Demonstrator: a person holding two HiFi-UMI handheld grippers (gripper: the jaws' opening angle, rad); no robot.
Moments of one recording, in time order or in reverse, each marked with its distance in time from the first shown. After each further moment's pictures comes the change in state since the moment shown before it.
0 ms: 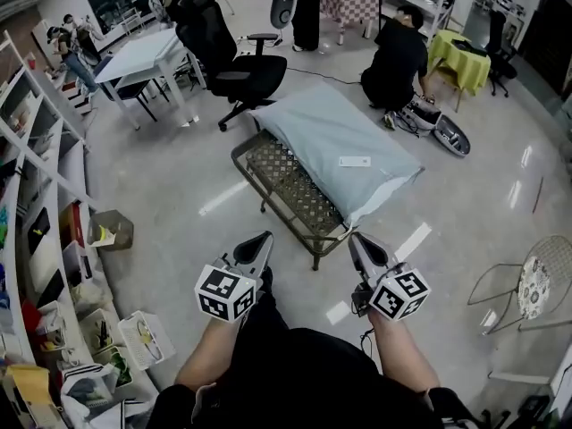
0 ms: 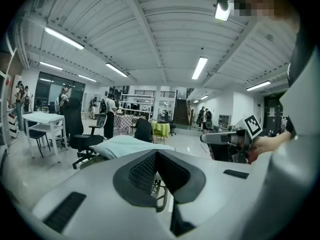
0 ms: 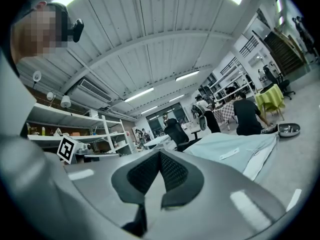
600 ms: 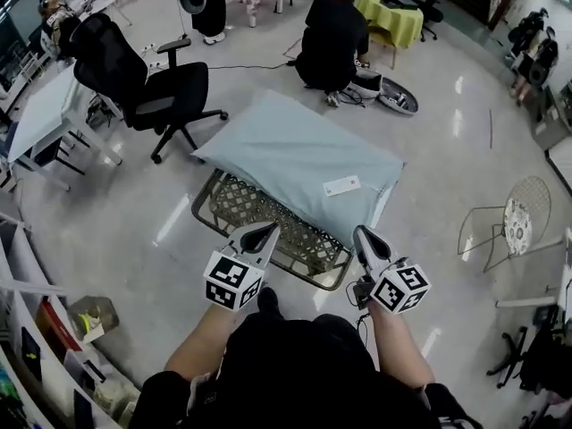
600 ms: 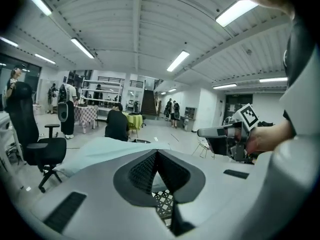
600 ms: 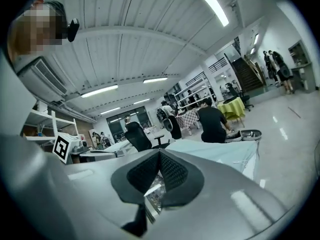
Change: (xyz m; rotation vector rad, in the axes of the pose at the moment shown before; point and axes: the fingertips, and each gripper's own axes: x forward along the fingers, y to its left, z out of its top) left arm 0.201 0.151 0.054 0.126 0.130 -0.447; right arm 0.155 -0.100 0.033 0.025 -0.062 -0.478
